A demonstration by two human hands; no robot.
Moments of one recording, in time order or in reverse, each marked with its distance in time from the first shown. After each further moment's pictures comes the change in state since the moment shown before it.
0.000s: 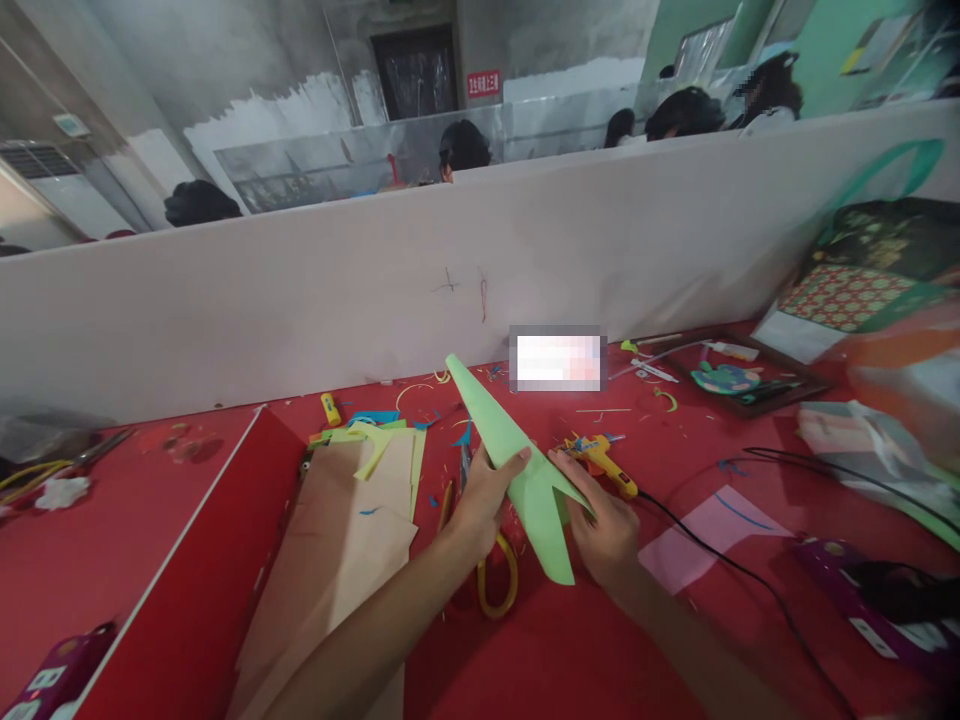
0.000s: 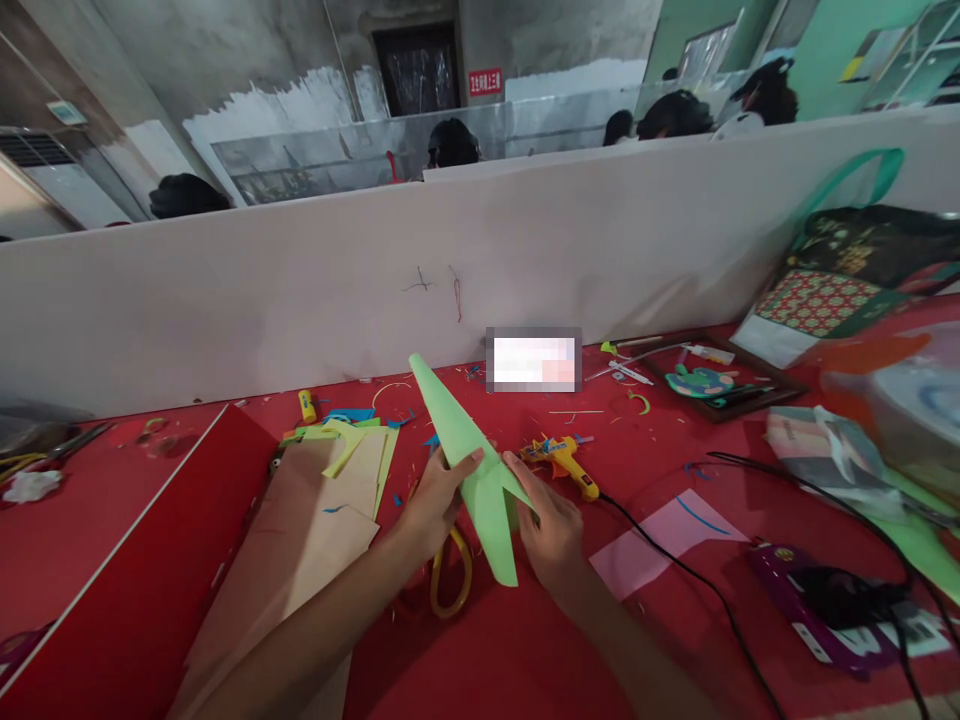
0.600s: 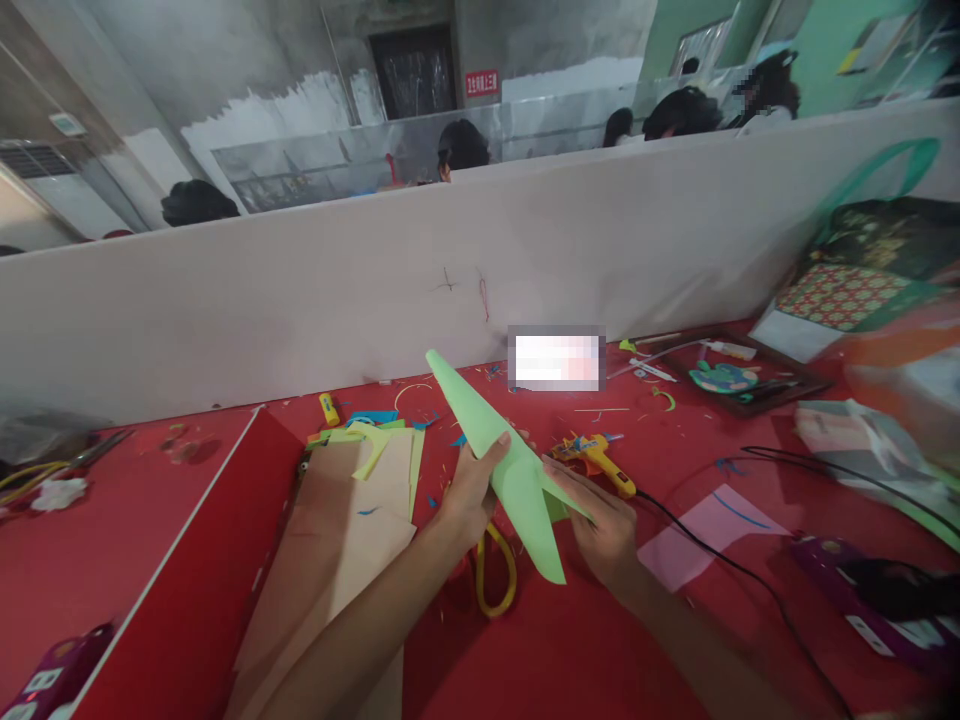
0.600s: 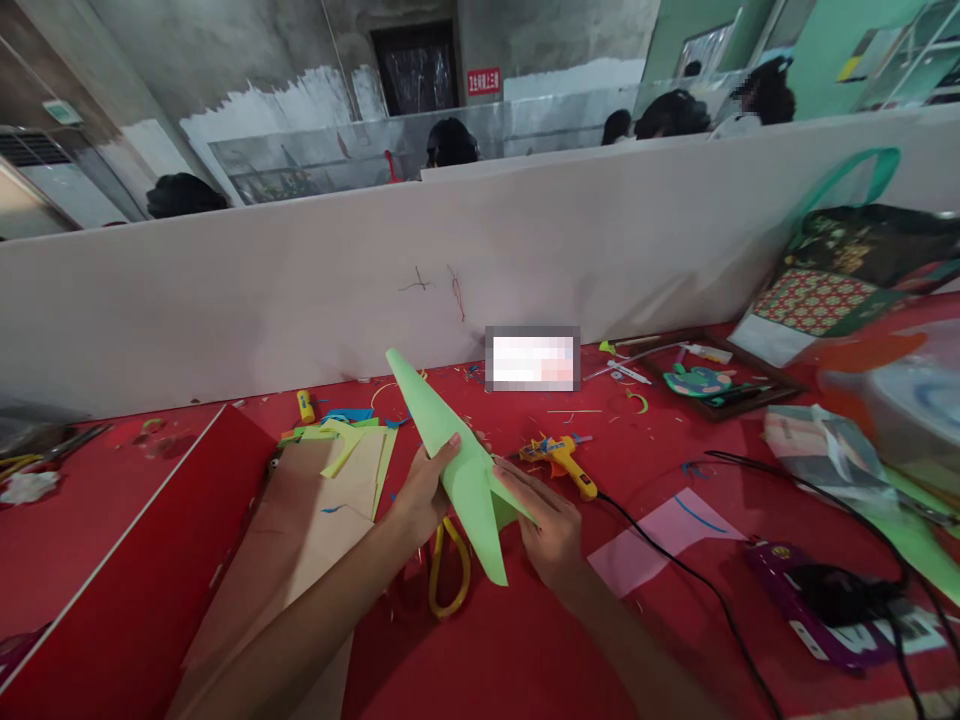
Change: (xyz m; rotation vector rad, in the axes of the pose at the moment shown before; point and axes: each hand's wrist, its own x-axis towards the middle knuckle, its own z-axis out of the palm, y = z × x) left_hand 0.001 0.015 -0.004 -0.054 -0.063 0.013; right_hand 0.005 0.000 -0.003 0.213 -0.020 -0.031
